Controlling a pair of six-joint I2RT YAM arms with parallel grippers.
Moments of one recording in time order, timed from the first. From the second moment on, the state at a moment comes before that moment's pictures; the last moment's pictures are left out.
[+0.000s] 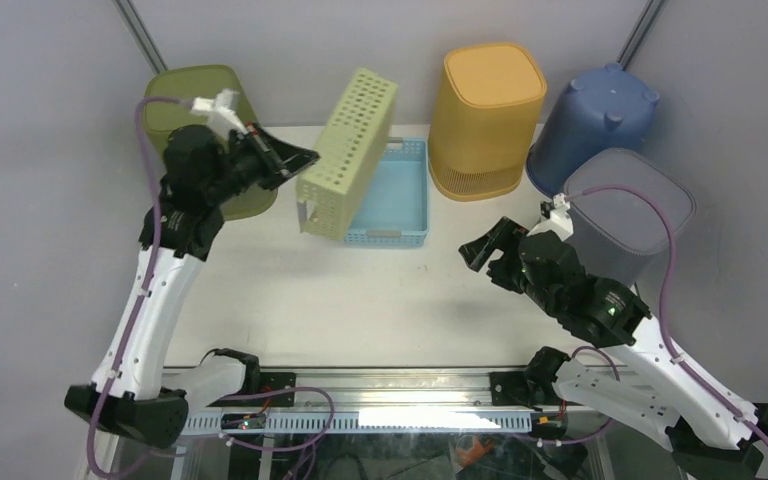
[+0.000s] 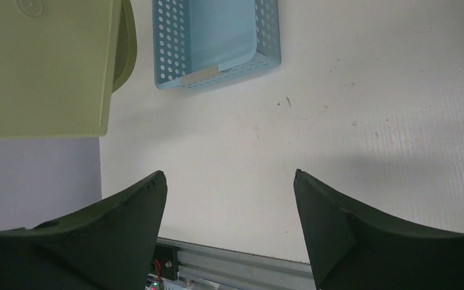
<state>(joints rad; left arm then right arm) -0.34 1.14 1.41 -0.46 0.39 -0.81 0.85 0.69 0.95 -0.84 0.42 1.02</state>
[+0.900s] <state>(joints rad) 0.06 0.71 0.85 -0.28 0.45 -1.31 0.84 1.39 1.29 -0.72 0.32 0.59</state>
